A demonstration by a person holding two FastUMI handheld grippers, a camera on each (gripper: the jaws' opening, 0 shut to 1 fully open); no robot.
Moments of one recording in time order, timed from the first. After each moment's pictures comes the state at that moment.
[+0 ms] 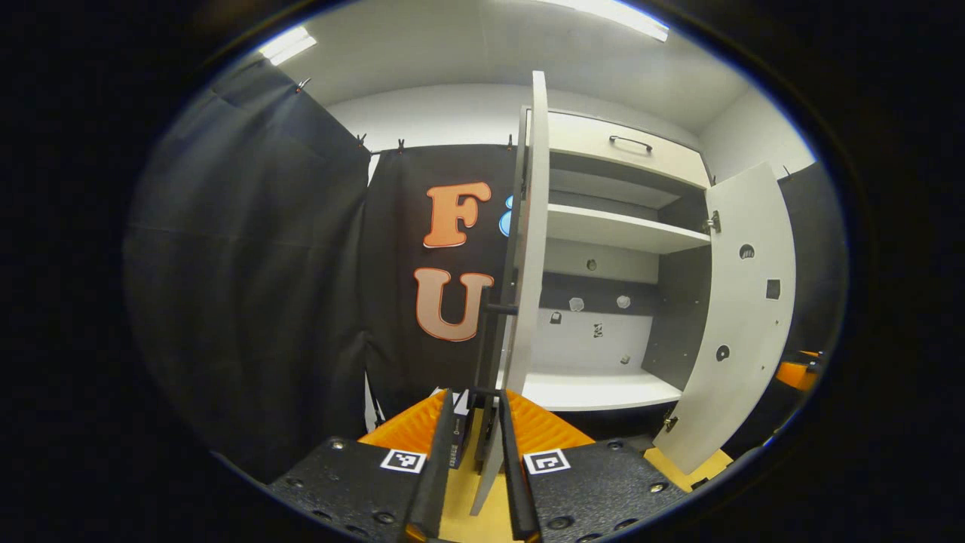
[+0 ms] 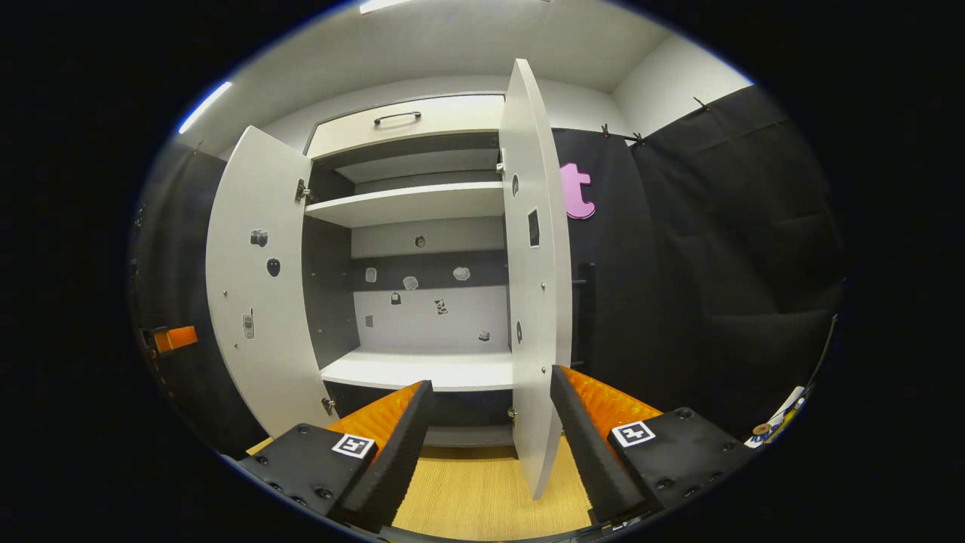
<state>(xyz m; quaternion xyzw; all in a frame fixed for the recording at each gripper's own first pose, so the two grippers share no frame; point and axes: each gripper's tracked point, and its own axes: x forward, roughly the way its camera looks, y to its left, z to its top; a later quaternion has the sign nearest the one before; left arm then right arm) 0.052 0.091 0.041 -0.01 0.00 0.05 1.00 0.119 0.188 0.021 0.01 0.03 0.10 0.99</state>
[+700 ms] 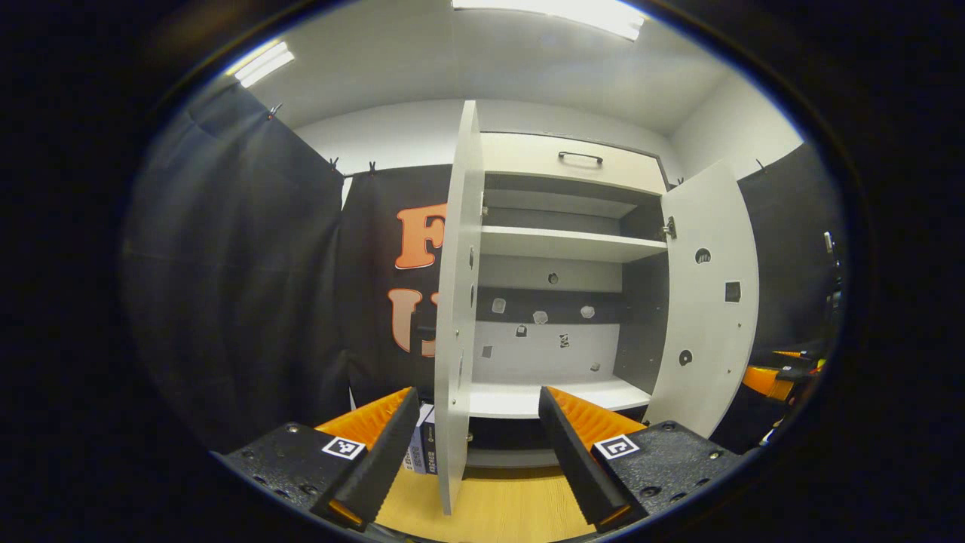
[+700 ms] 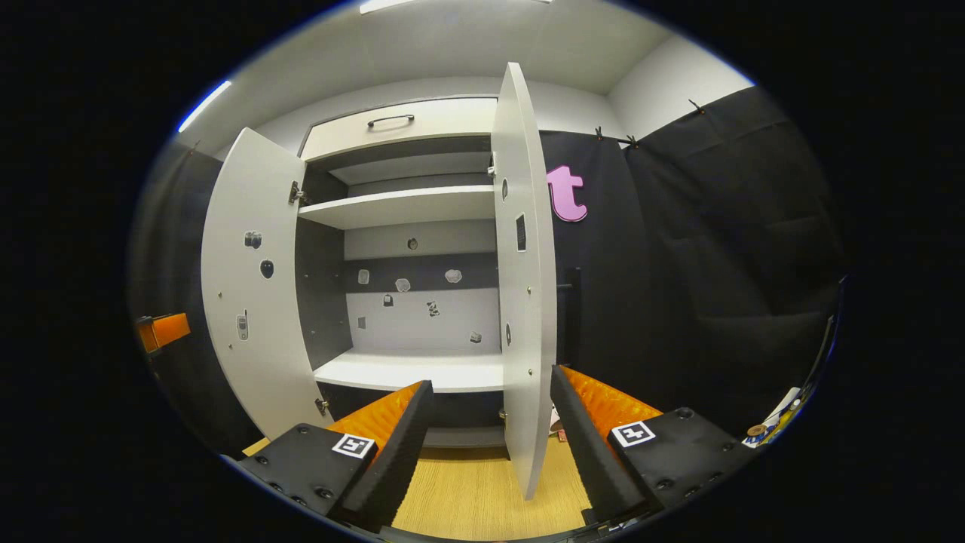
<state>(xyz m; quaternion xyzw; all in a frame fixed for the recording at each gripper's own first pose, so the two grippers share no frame) 0.029 0.024 0.057 0.02 -0.02 0.01 1.00 0.118 0.179 0.025 0.01 0.03 0.08 1.00</state>
